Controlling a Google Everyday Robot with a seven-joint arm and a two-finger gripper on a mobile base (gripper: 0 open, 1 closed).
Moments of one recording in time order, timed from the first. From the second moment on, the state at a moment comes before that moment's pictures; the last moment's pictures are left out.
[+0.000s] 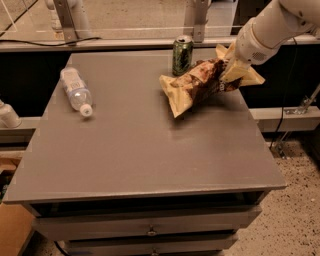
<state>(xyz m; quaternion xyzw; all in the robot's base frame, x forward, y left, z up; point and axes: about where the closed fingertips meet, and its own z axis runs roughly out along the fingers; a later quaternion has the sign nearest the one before) 0.661 -0.200 0.905 -0.66 0.70 -0.04 0.28</state>
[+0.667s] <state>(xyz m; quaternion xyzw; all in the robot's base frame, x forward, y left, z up) 0.699 -0.206 0.891 -0.66 0.69 -0.03 0.29</state>
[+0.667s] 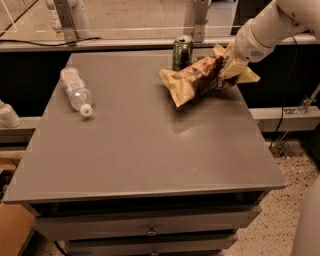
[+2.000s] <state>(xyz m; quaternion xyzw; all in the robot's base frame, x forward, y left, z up) 0.711 -0.195 0.876 -0.67 0.68 -0.01 0.29</state>
